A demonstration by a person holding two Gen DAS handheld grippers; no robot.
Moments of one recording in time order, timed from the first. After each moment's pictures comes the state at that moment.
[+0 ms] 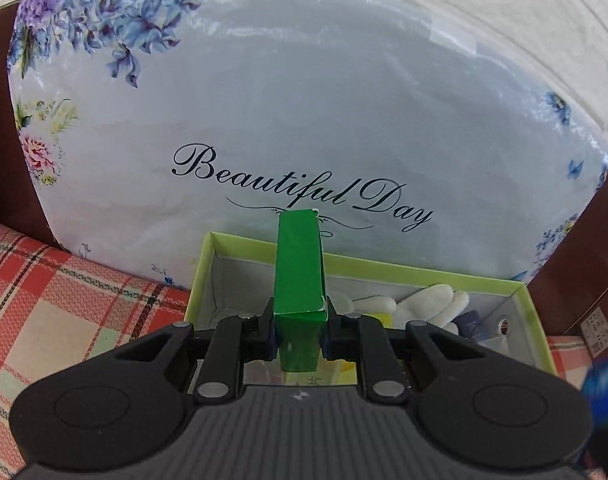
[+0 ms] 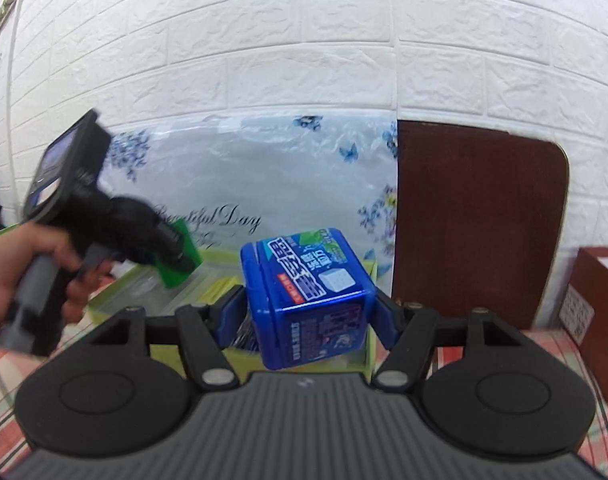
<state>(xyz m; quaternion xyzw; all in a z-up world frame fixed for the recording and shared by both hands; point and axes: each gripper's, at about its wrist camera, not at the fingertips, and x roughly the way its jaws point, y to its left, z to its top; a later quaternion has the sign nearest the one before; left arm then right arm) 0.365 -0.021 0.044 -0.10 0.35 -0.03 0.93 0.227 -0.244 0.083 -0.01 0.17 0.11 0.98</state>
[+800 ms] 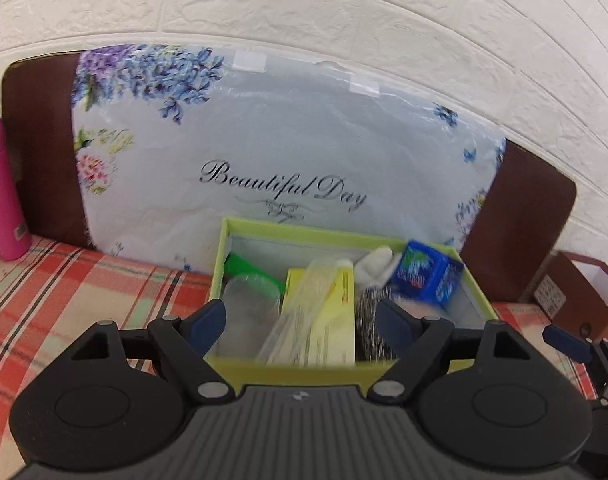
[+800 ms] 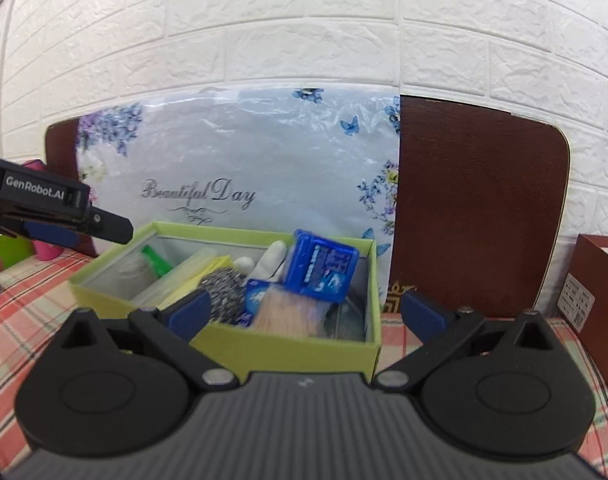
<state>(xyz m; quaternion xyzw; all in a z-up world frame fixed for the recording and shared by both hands) 0.239 -0.013 0.065 -0.08 0.28 -0.07 0.95 0.186 -0.235 0.066 -0.02 0.19 0.10 0.98</state>
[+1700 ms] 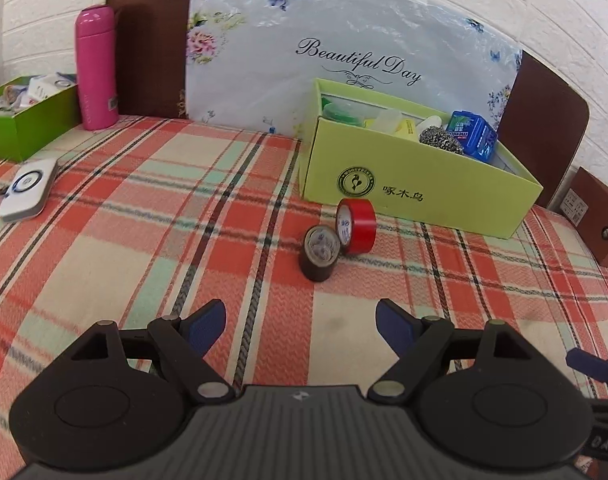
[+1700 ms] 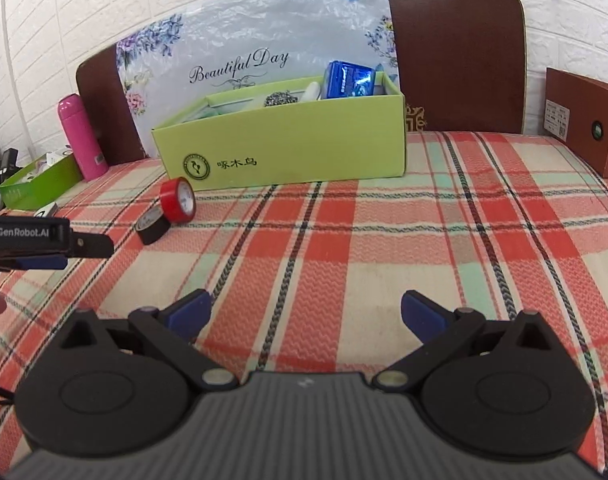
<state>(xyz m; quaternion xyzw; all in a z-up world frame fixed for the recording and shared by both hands) 0.123 0.026 -0.024 -0.08 0.33 -0.02 0.94 0.059 -0.212 0.002 0.05 0.32 0.09 0.94</state>
